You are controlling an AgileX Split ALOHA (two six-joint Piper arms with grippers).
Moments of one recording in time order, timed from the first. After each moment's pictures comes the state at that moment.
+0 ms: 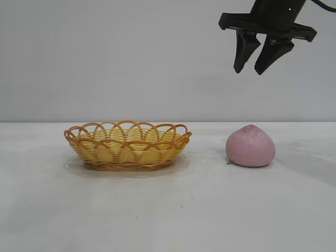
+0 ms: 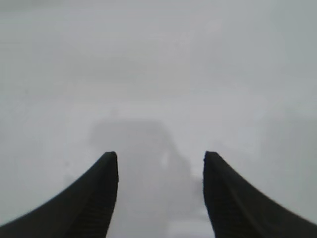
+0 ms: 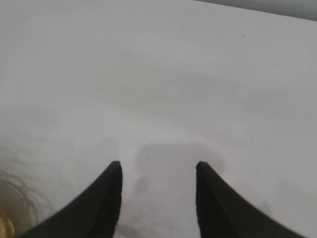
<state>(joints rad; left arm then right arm) 0.02 1.31 -1.11 0.12 0.60 -0.07 0.30 1.91 -1.40 0.18 0.52 -0.12</state>
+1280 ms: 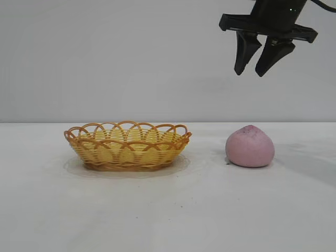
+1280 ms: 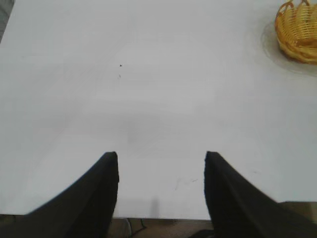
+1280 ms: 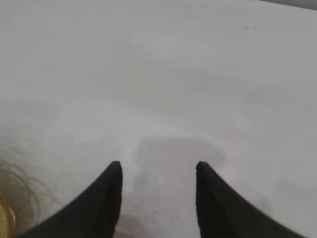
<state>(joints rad) 0.01 0.02 -0.49 0.04 1.13 -0.02 0.30 1.91 -1.40 0.18 0.55 -0.13</state>
